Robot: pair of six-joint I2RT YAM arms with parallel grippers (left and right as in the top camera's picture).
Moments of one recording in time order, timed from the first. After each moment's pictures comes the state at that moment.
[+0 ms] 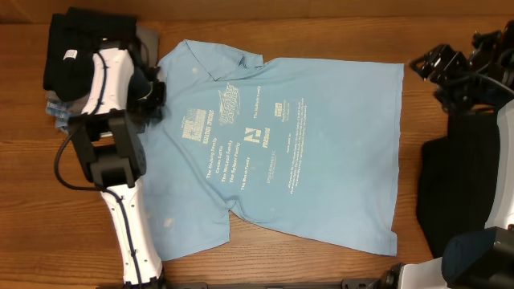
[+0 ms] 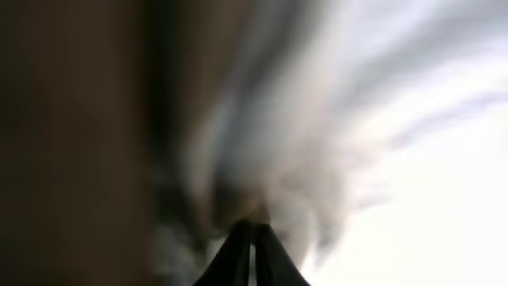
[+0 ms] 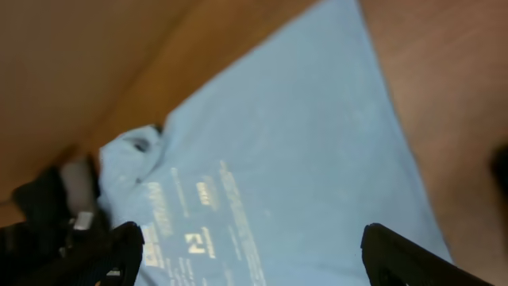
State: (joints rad) left arm 0.12 2.53 2.22 -1.36 0.11 0.11; right arm -0.31 1.64 1.68 -1.10 -0.43 0.42
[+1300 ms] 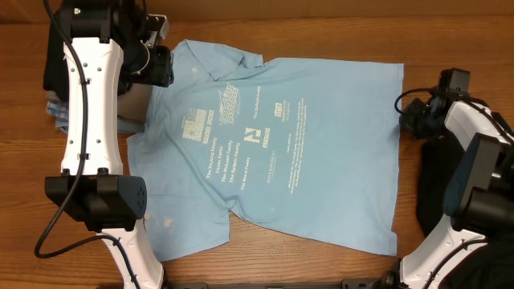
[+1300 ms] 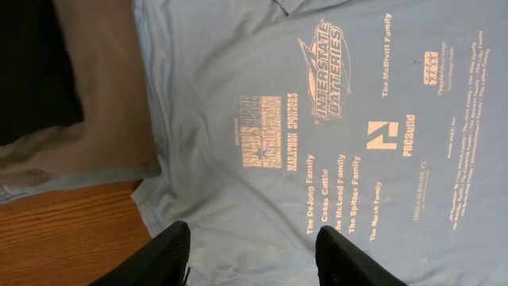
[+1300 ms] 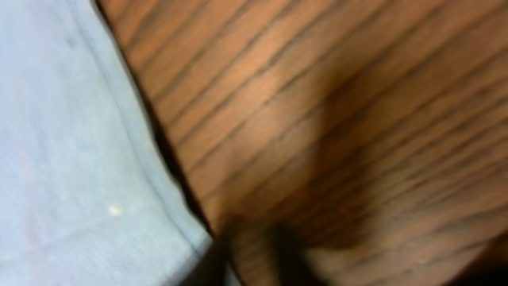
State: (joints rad) left arm 0.00 2.07 2.34 -1.58 0.14 0.14; right arm -0.31 2.02 1.31 -0.56 -0.13 0.38
